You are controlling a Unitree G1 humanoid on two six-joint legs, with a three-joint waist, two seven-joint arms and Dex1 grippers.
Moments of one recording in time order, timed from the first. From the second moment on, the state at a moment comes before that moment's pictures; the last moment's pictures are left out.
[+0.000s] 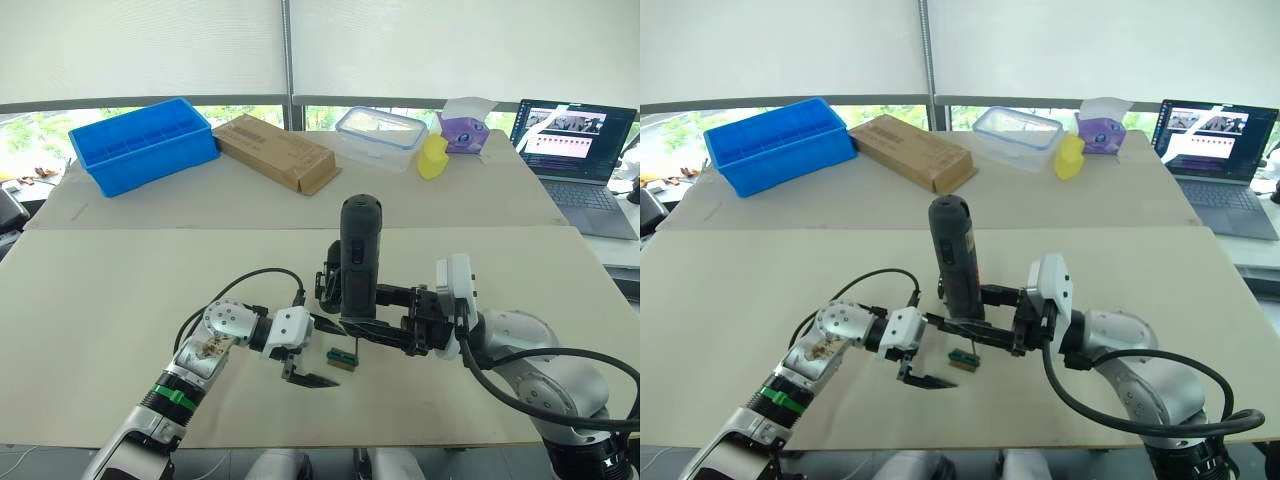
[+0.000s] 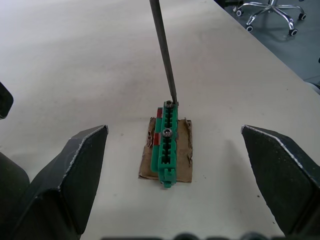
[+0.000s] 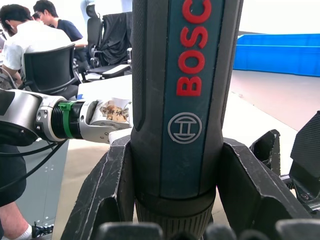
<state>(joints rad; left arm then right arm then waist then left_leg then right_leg) -0.42 0.46 -0.36 0.17 -0.16 -0.11 -1.36 -0.19 -0.56 0.02 -0.60 0.69 0.53 0.87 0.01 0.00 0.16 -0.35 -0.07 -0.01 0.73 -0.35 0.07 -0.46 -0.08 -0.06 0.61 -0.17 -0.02</state>
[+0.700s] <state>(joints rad) -0.42 0.45 -0.36 0.17 -0.16 -0.11 -1.36 -0.18 -0.59 0.02 -0.60 0.69 0.55 0.86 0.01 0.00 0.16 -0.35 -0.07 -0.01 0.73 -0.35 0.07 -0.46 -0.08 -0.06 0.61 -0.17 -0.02</state>
